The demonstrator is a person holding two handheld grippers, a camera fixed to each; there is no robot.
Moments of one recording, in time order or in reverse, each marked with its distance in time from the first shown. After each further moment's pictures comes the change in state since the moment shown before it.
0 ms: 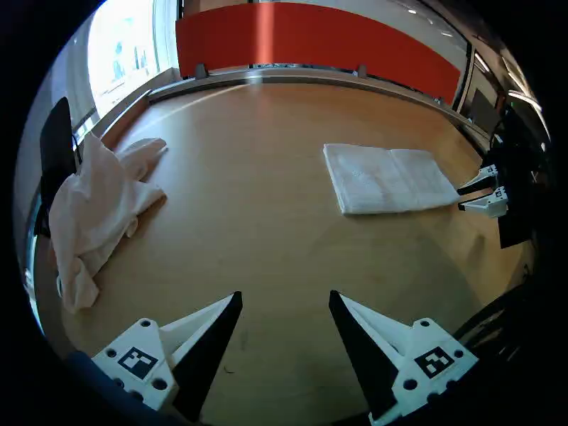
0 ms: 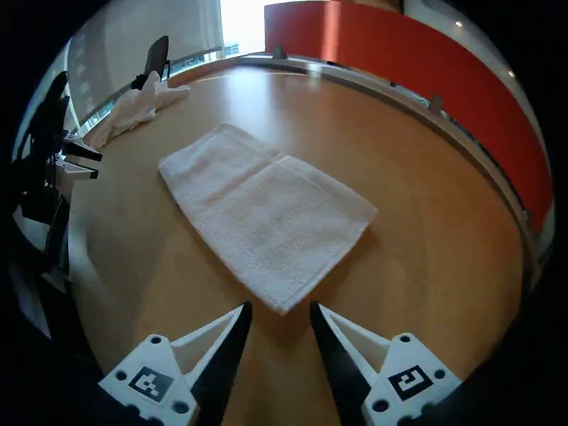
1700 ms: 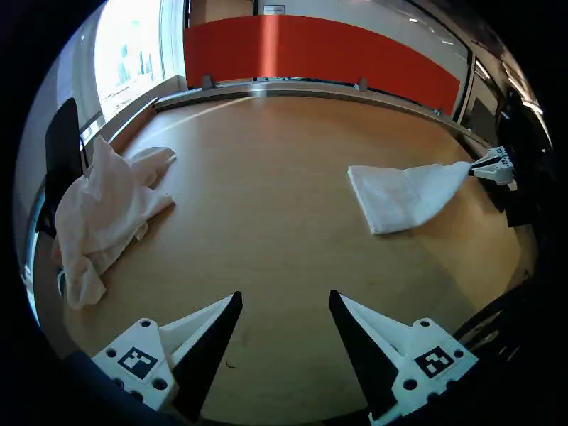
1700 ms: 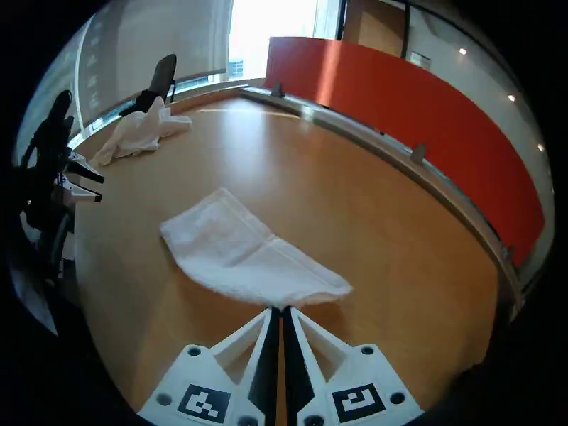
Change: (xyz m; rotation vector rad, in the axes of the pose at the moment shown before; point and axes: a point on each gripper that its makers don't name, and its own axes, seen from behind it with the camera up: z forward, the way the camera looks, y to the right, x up) left arm 0.009 0.002 -0.020 0.006 0.058 -0.017; right arm 0.074 0.027 -0.058 -0.071 0.136 -0.084
